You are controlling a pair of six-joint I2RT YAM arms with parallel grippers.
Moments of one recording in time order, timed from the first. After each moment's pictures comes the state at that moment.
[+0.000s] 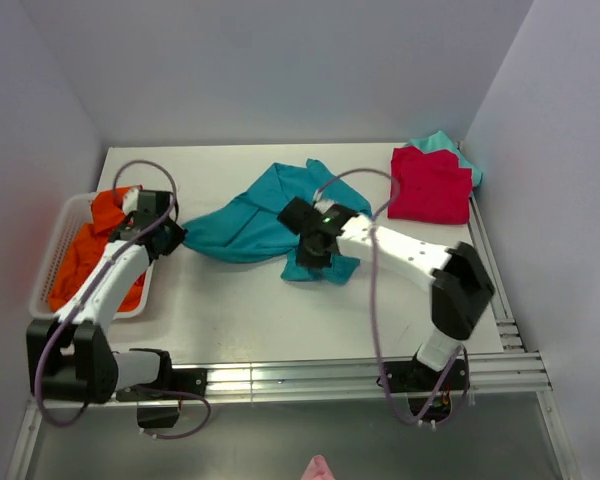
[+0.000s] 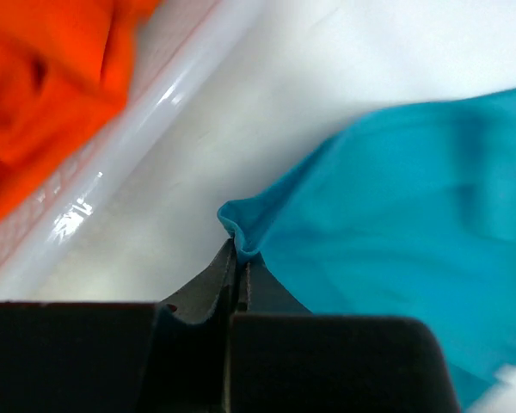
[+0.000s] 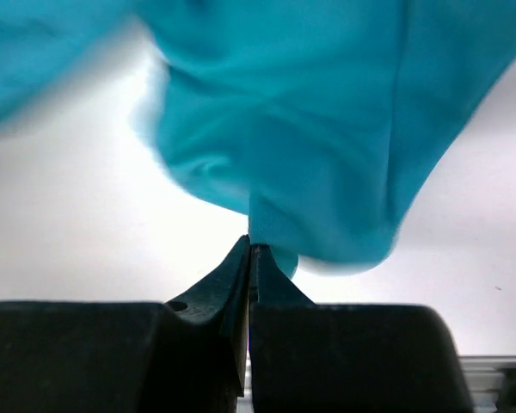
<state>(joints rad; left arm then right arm) -0.12 1.32 0.85 -0.50 -0.25 -0.89 0.86 1.73 1.30 -0.88 0.24 1.03</state>
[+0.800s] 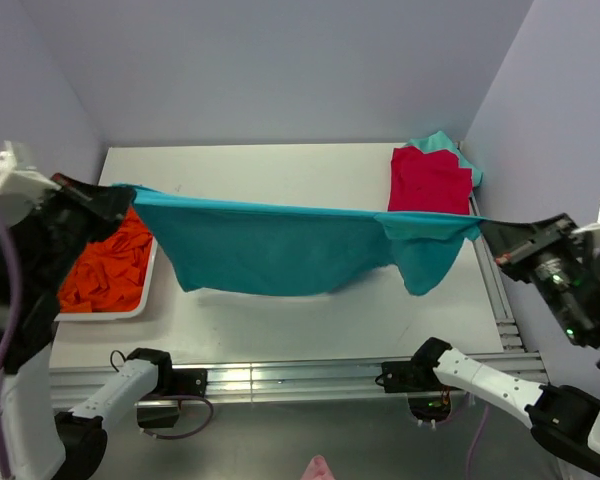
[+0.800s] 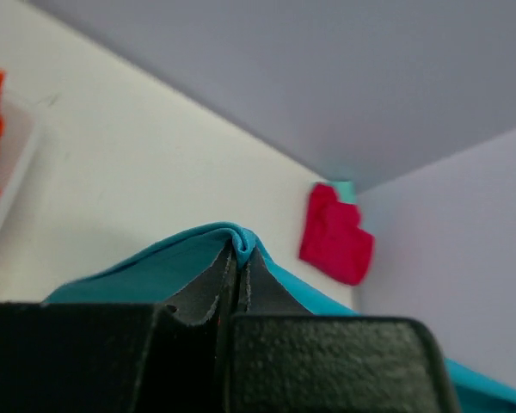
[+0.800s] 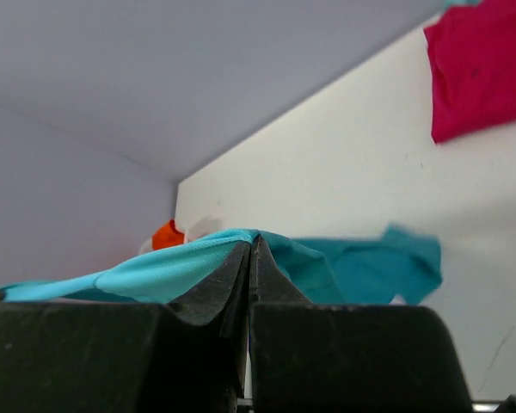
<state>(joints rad) -0.17 0.90 1.71 -1.05 -0.10 -0.77 0.72 0.78 1.85 -1.34 0.61 0.93</state>
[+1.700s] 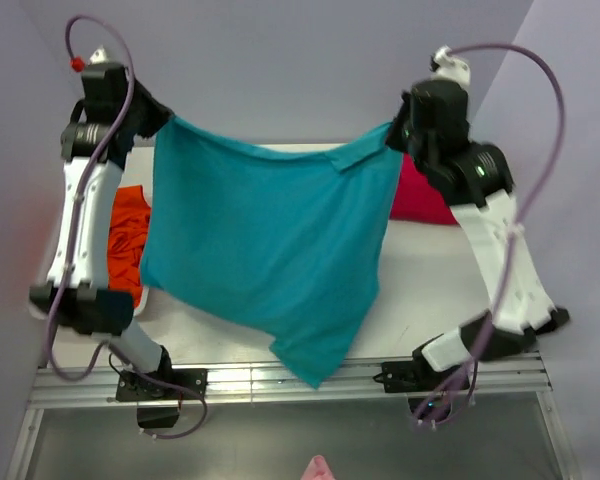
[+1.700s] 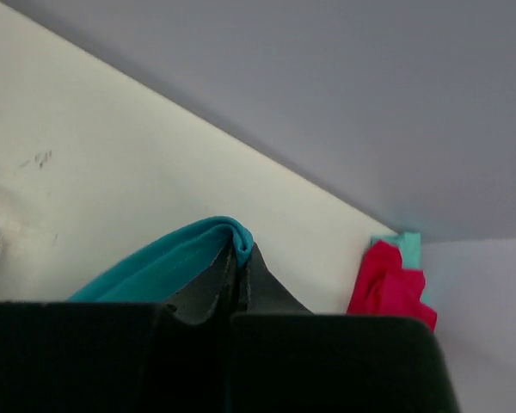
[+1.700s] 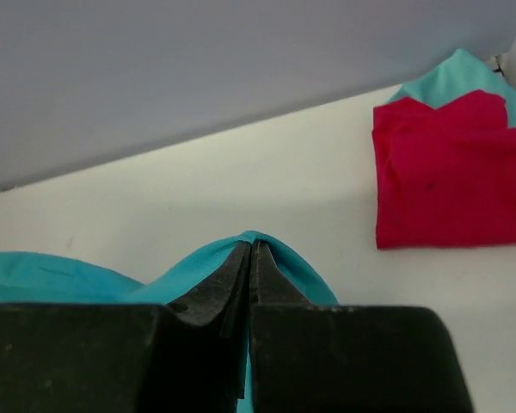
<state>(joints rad) -0.08 1.56 1.96 -0.78 -0.02 -0.72 0.49 1.38 2.02 -0.95 0.49 0.45</state>
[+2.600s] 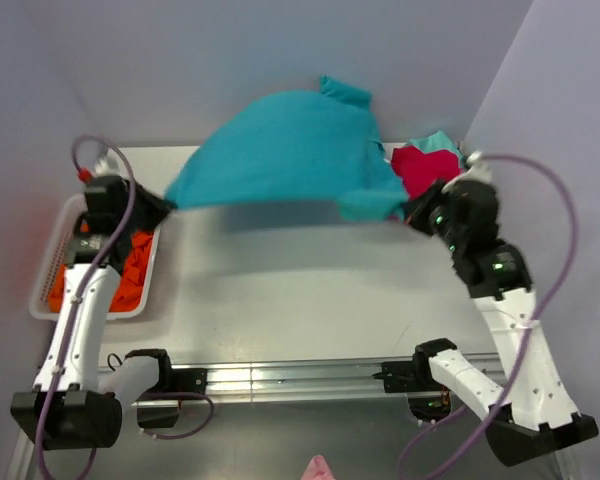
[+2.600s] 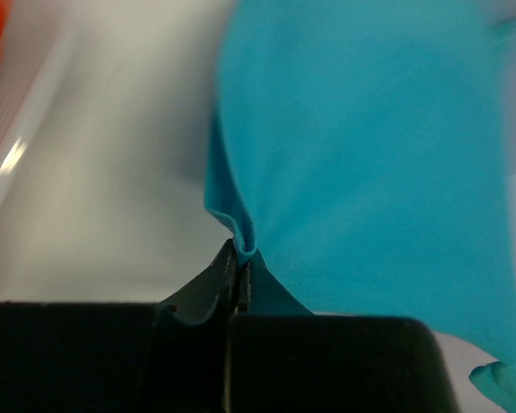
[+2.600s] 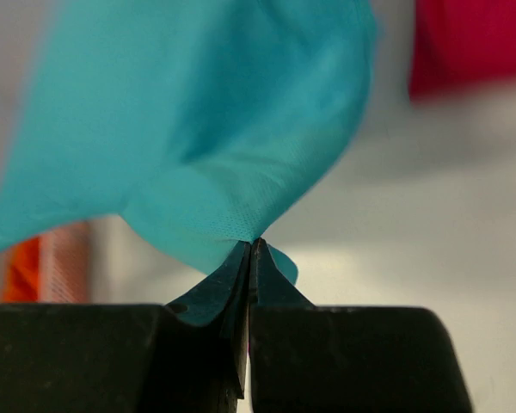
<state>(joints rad) 0.01 1.03 1.14 -0.53 0.13 -0.78 0.22 0.91 1.27 -0.74 0.06 0.61</state>
